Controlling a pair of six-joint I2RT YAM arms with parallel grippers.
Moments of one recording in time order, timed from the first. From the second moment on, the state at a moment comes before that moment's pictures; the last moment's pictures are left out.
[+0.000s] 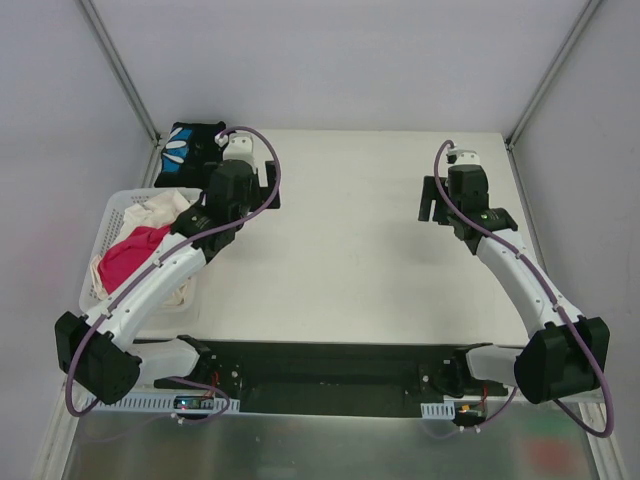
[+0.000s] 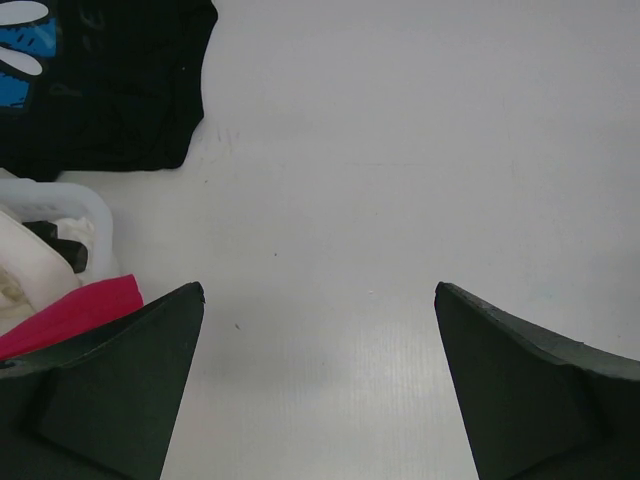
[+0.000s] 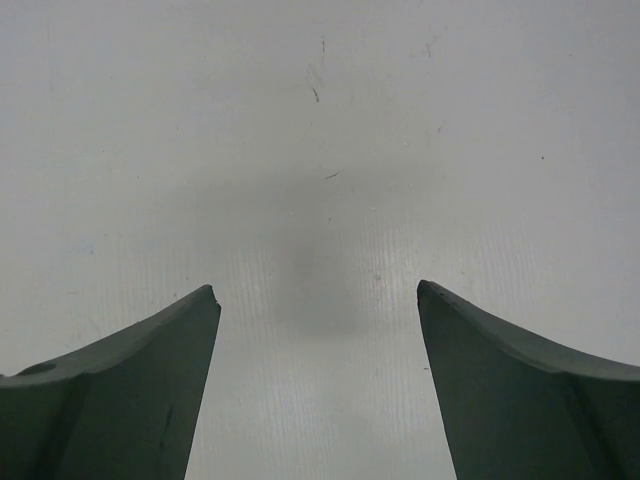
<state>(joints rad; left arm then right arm) -0.53 1.21 1.12 -0.37 -0.43 -0.27 0.26 1.26 1.06 -0.49 0.25 0.19</state>
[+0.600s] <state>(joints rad) -0.53 1.18 1.11 -0.36 -0.42 -0.28 0.26 1.26 1.06 -0.49 0.24 0.19</state>
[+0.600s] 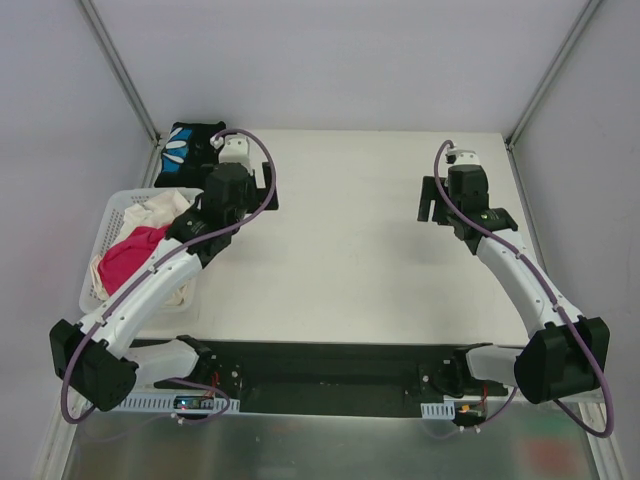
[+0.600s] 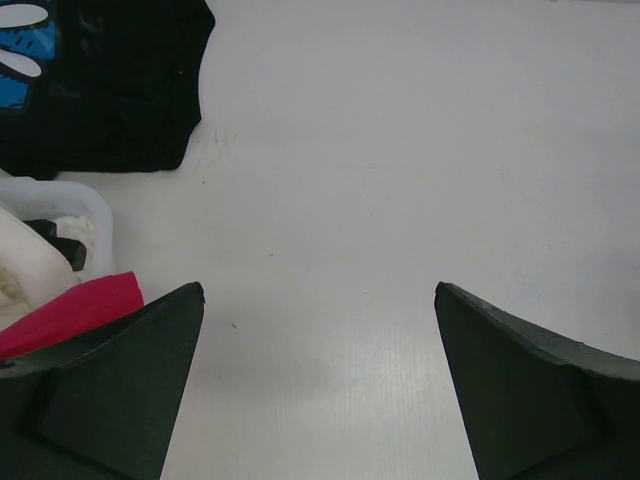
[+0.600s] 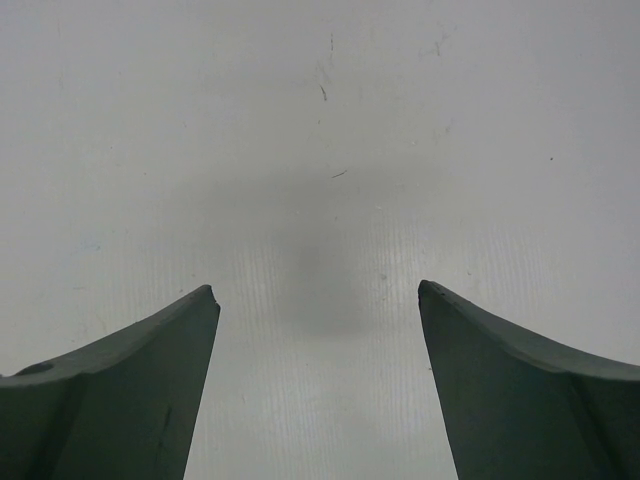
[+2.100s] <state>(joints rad) -0.17 1.37 1.36 -1.15 -0.59 -0.32 0.55 1.47 1.28 -0.60 0.33 0.14</state>
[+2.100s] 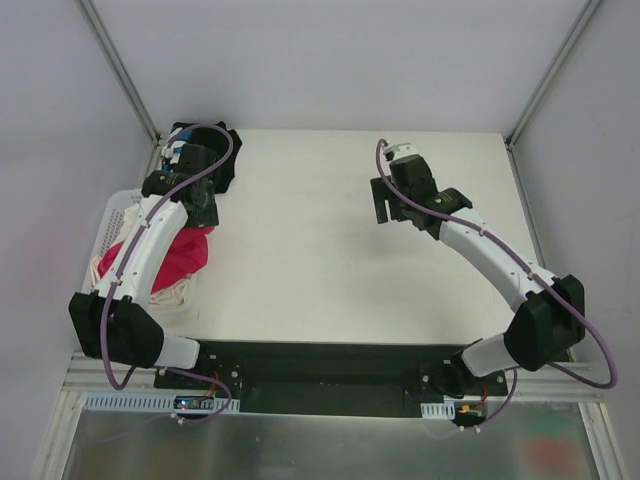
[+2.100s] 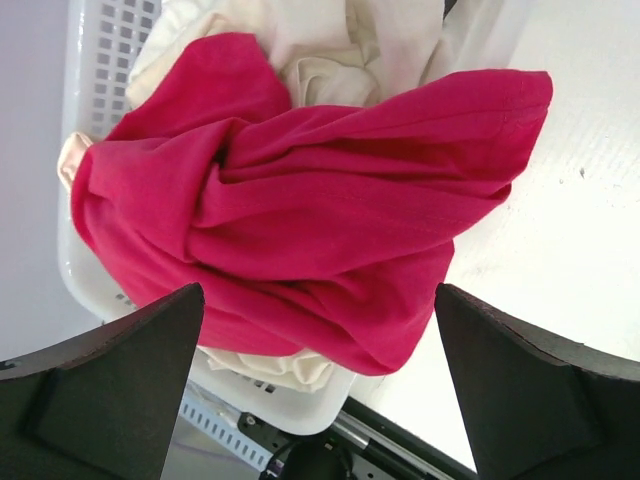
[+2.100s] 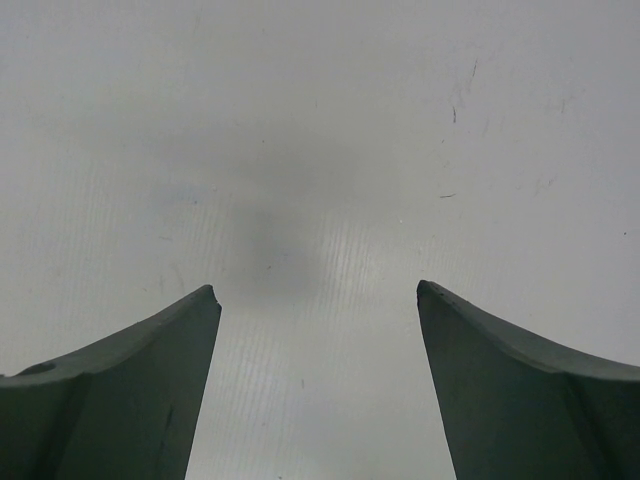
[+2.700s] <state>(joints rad) -0.04 1.45 1.37 -1.05 -0.48 -0.42 0.46 1.39 1.21 -0.57 0.28 0.14</state>
